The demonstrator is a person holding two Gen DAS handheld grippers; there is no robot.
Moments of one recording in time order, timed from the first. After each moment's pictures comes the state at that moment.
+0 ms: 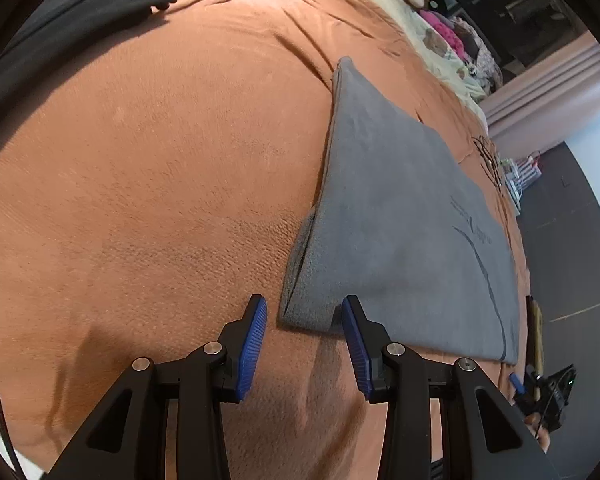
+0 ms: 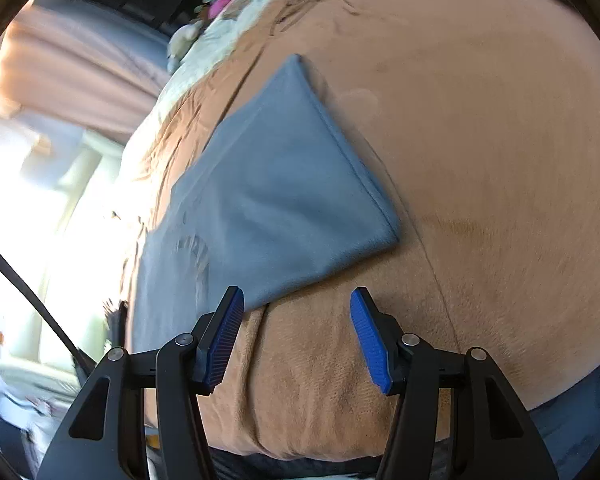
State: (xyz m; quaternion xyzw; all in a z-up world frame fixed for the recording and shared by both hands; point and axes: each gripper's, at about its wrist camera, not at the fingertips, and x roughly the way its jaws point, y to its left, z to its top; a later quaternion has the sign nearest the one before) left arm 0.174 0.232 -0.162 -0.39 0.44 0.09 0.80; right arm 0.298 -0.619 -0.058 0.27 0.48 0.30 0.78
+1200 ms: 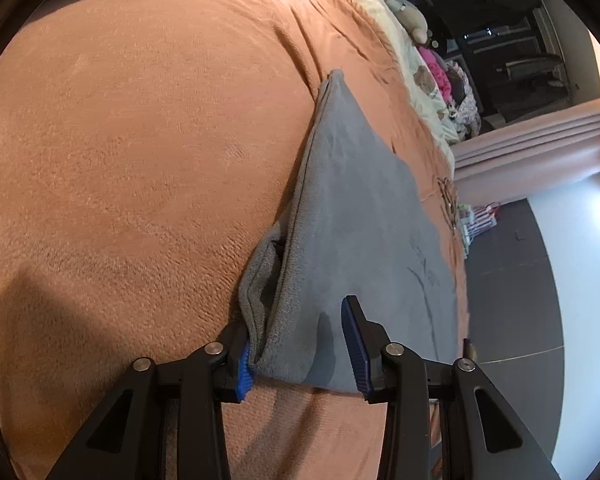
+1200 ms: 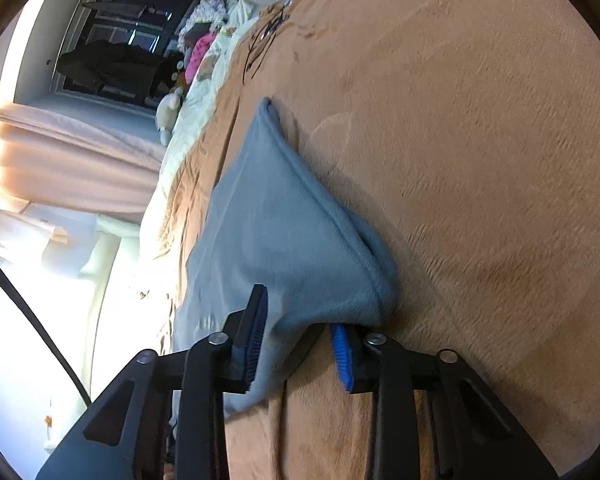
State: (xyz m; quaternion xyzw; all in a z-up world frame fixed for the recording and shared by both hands) left arm 0.184 0.241 -0.176 -0.50 0.37 0.05 0.78; right arm 0.308 -0.625 -0.104 0.41 0.42 0.26 0.77
